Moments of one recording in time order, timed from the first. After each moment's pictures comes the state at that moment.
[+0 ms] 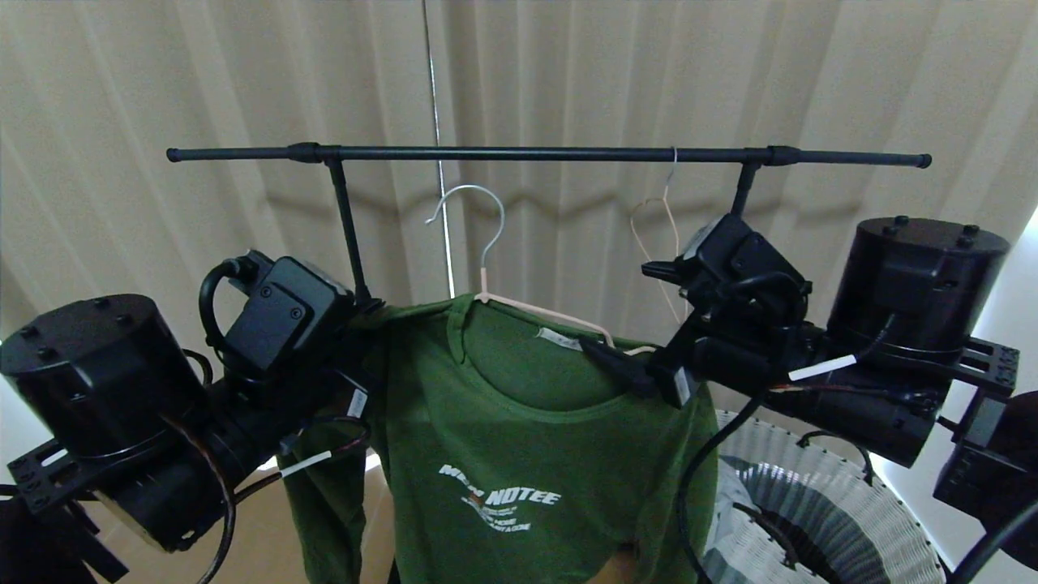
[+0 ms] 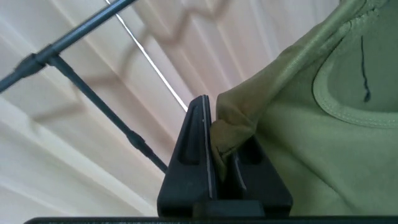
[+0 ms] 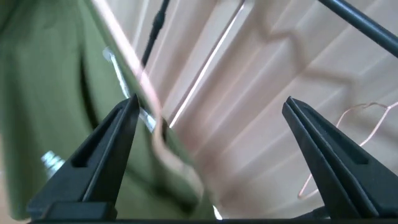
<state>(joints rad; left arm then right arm) -0.53 1.57 -0.45 -1.13 0.14 0.51 0.65 1.66 -0.79 -0.73 0.02 -0.38</state>
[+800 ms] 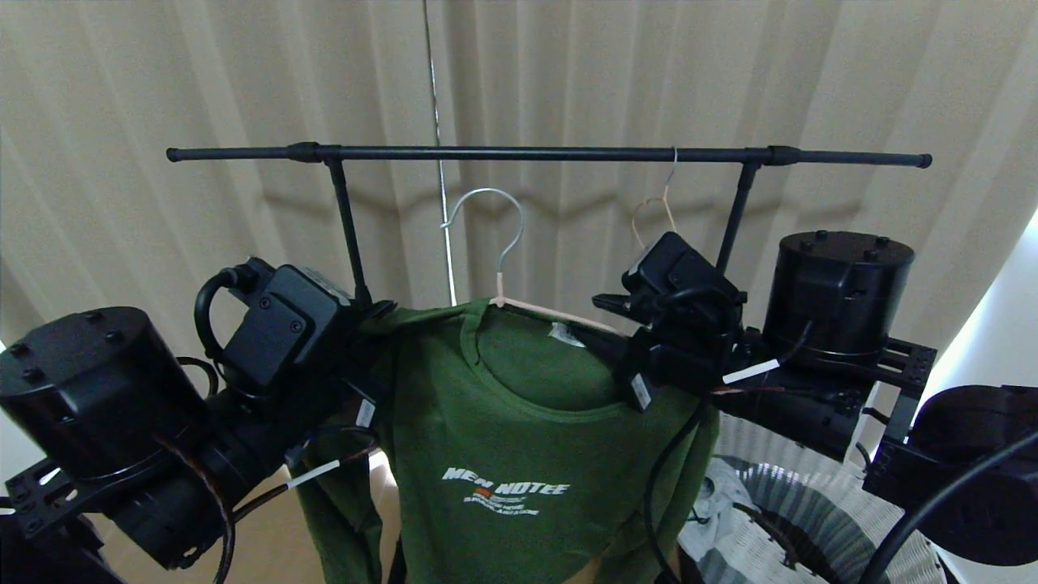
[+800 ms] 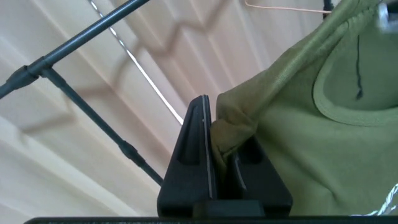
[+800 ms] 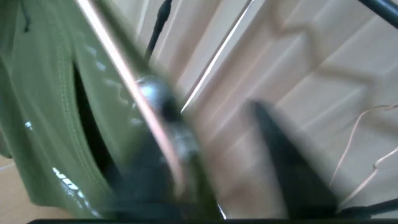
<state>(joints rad) -0.57 1.57 -0.42 -1.19 0.14 0.51 0.68 1.75 -0.84 -0.74 -0.01 -0.38</state>
